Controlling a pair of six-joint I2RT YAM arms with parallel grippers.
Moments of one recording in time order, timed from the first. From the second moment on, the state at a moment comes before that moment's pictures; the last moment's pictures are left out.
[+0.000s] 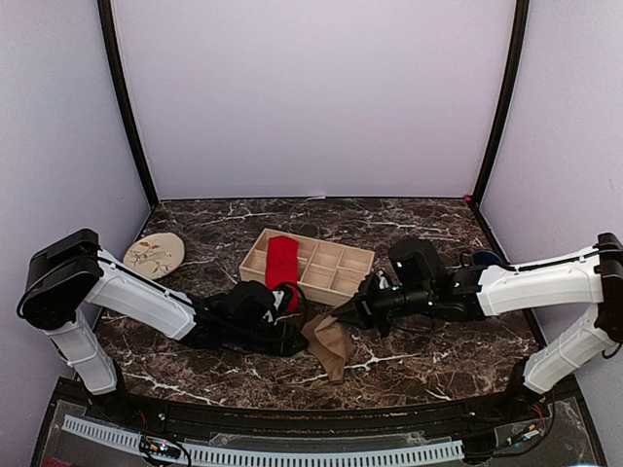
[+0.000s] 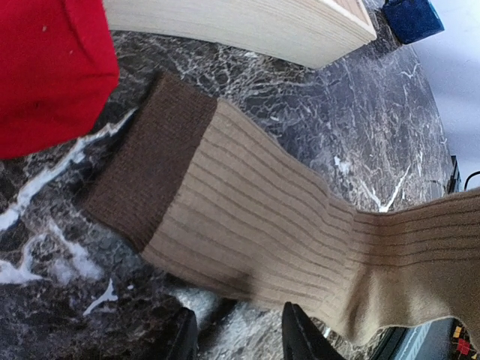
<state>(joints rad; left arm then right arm) -1.03 1.70 0.70 0.23 0.09 -0.78 0.97 1.40 0.74 0.07 -0.33 1.63</state>
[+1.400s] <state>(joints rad) -1.00 1.46 0.57 0.18 0.07 -0.72 0.92 1.76 0.94 0.13 -0.34 1.55</state>
